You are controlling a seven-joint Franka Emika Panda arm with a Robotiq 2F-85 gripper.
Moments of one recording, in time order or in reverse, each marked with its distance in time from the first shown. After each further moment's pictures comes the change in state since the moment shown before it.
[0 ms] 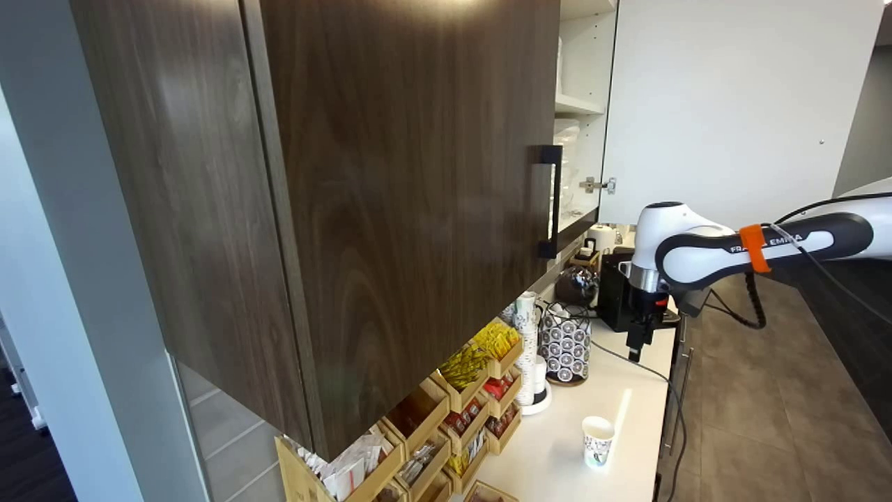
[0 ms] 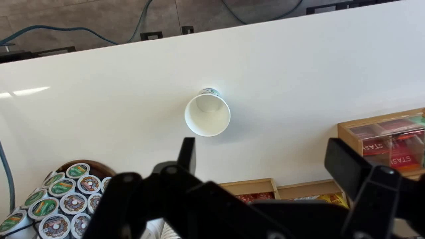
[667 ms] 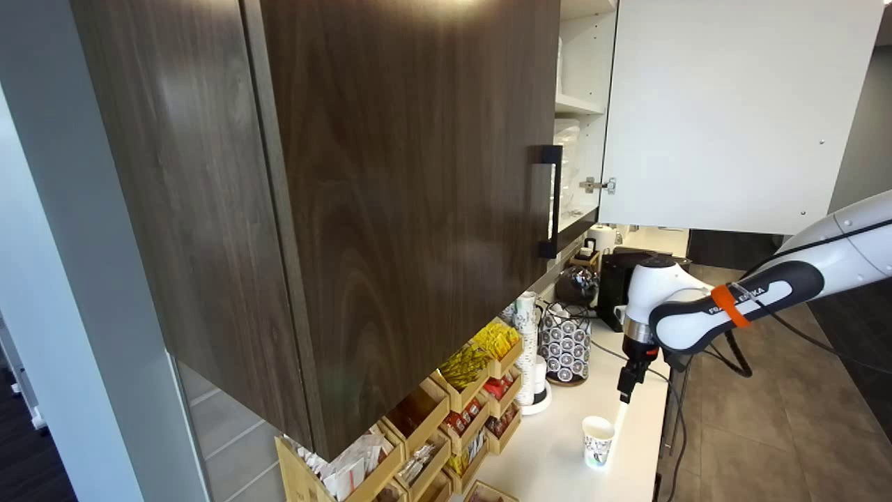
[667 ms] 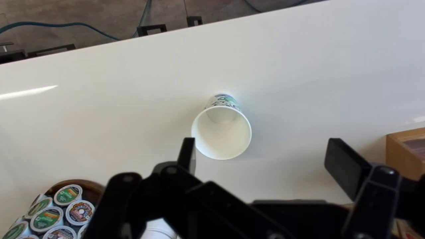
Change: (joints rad) arm -0.014 0.148 0.001 -0.181 -0.066 0.371 0.071
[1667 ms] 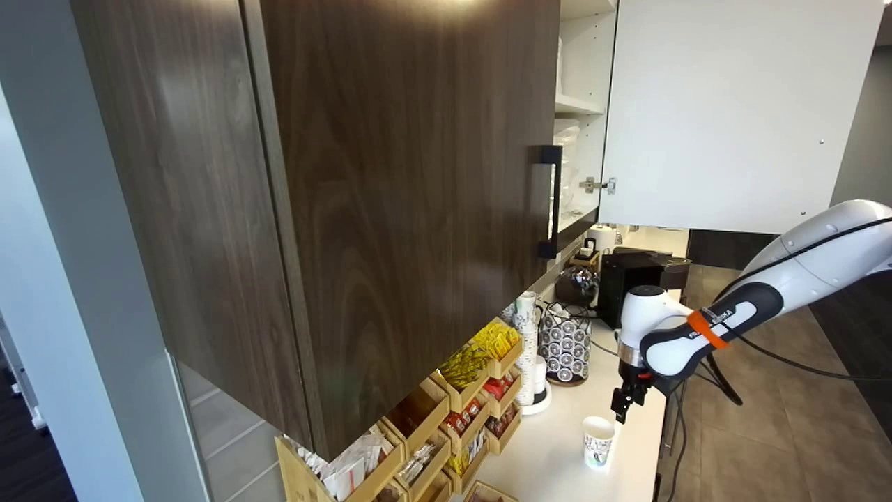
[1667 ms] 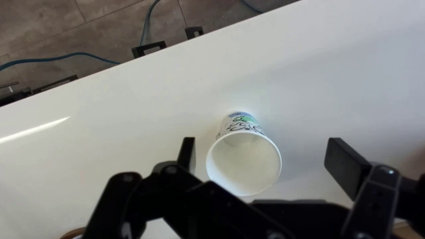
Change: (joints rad) arm -0.031 0.174 -0.002 0.005 -0.032 0.125 0.142
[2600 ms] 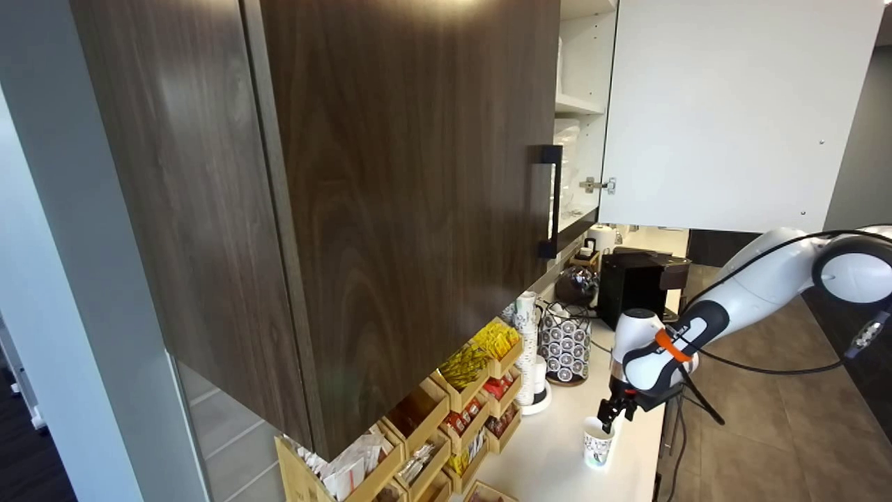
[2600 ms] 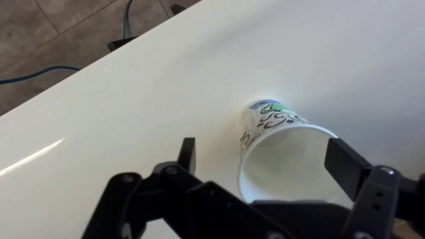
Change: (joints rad) arm -0.041 0.271 -0.026 0.115 0.109 0.181 -0.006
